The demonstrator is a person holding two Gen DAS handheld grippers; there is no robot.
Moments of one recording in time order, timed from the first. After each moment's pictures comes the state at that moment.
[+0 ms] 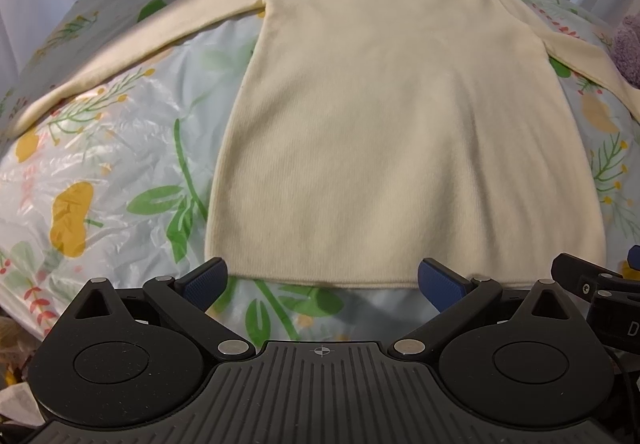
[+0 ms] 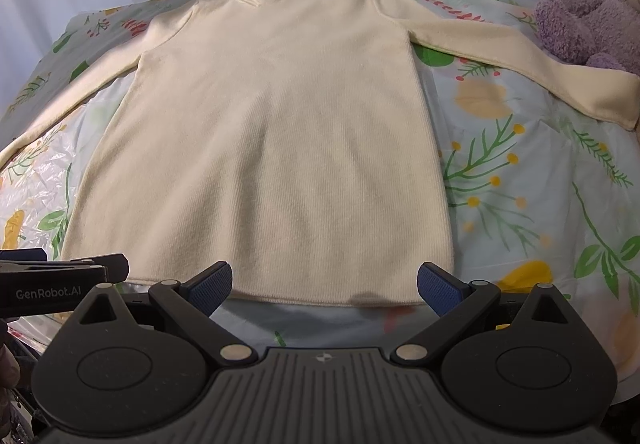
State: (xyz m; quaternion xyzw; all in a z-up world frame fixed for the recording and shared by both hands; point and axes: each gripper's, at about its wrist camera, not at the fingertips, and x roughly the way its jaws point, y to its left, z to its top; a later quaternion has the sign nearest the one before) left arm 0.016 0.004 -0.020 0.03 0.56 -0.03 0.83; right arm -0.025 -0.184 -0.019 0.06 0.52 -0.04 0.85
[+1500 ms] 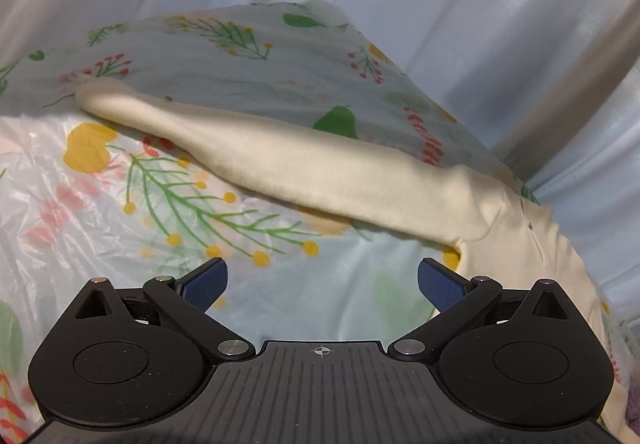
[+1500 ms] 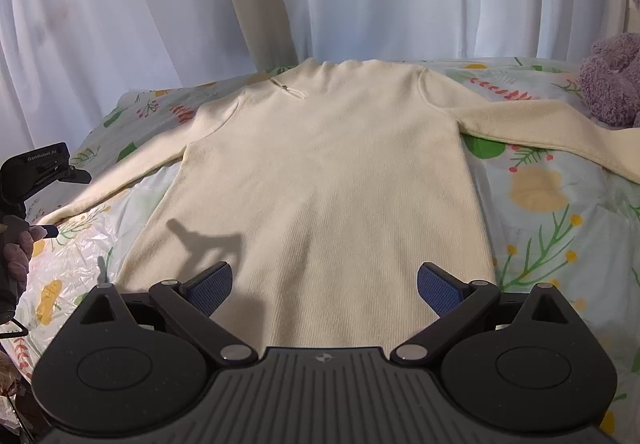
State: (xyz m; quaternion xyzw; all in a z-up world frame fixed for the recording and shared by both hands) left arm 0.143 0.197 -0.024 -0.27 0.38 0.15 0.87; right arm 0.010 -0.200 -0.019 0.11 0.37 0.03 0.92
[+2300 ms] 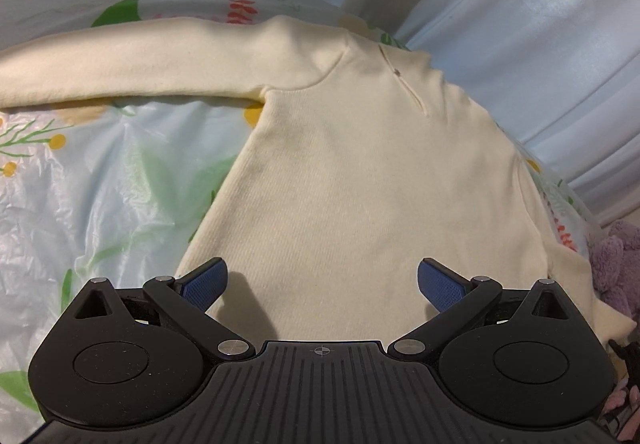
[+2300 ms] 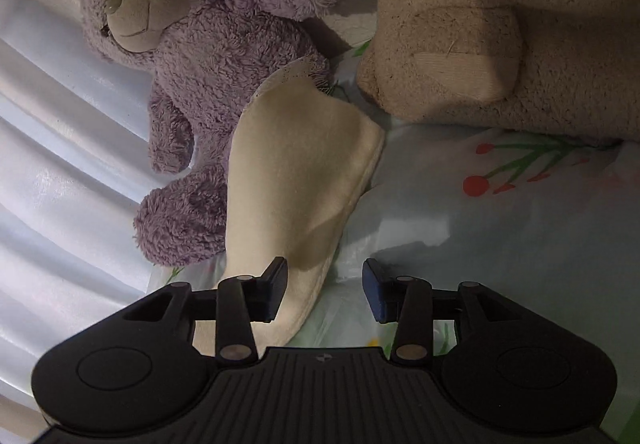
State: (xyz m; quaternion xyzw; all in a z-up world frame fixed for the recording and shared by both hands) left arm 0.174 0.050 -0.058 -0.20 0.47 -0.05 0.86; right arm 0.024 -0.572 -0.133 0.51 0.15 -0.33 0.78
